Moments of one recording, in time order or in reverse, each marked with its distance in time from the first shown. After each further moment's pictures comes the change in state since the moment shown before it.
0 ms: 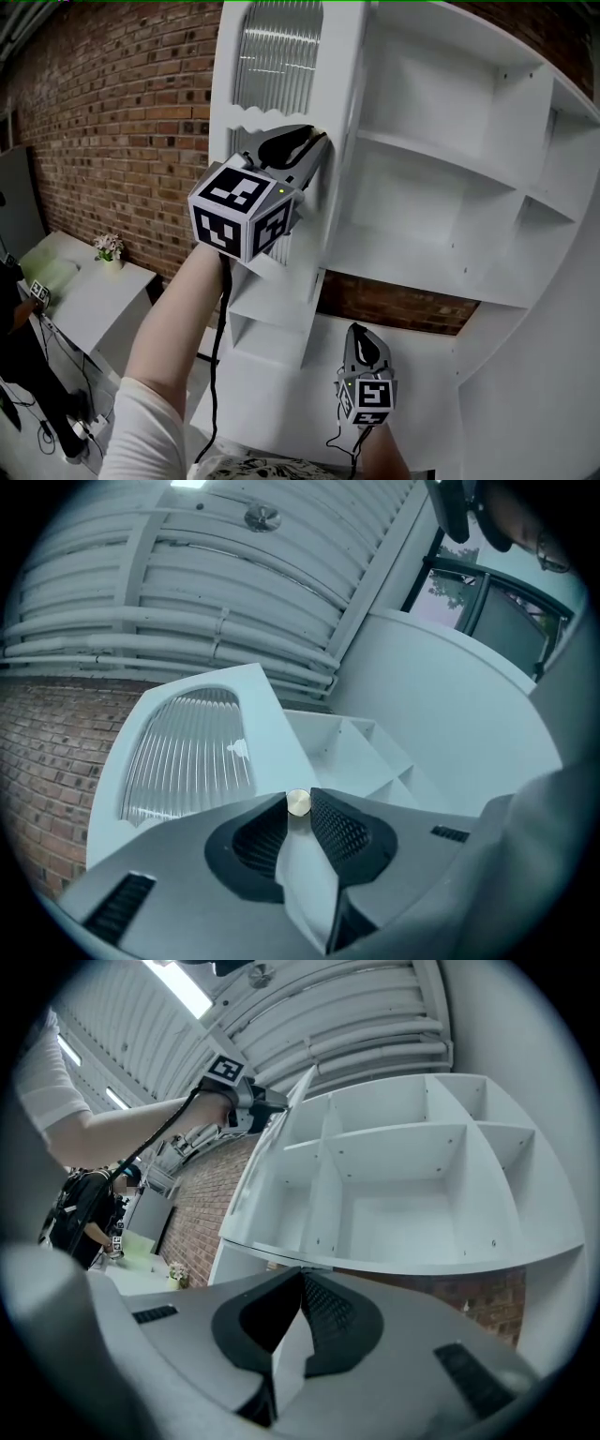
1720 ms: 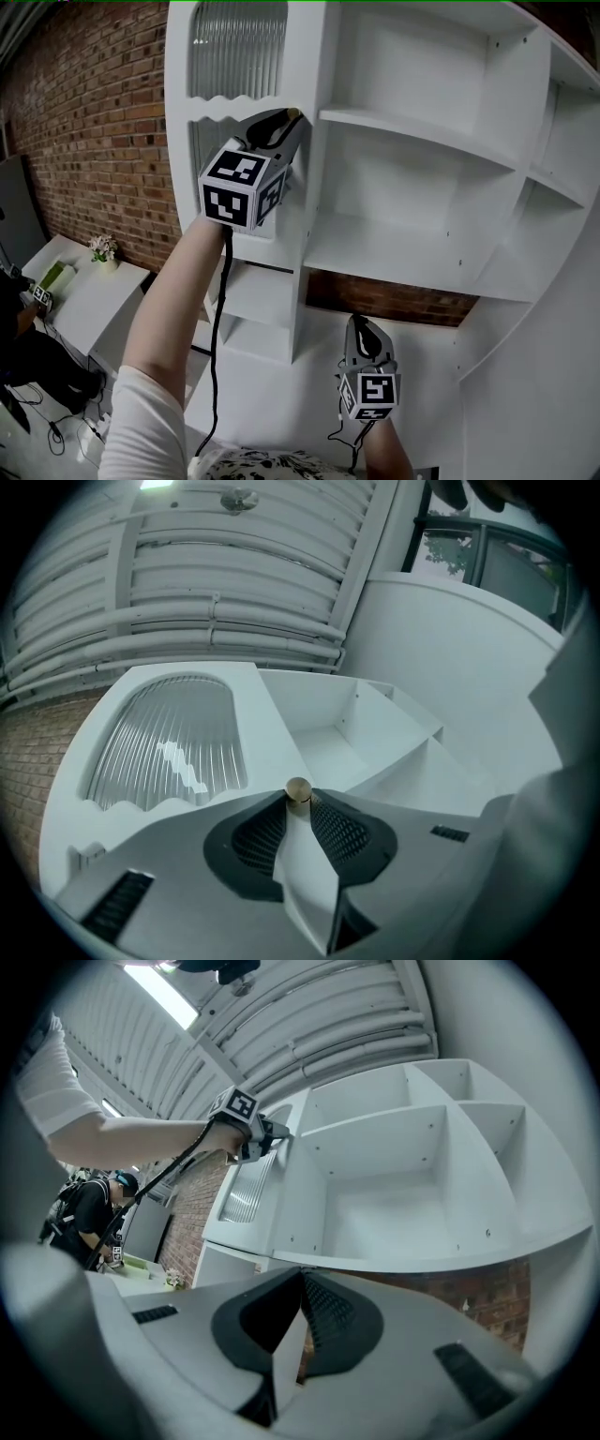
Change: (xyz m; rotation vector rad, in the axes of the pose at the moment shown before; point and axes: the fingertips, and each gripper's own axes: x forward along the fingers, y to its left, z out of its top) left arm 0.093 0.014 -0.065 0.100 0.069 0.125; right arm 0.015 -0.066 -0.012 0.042 -0.035 0.015
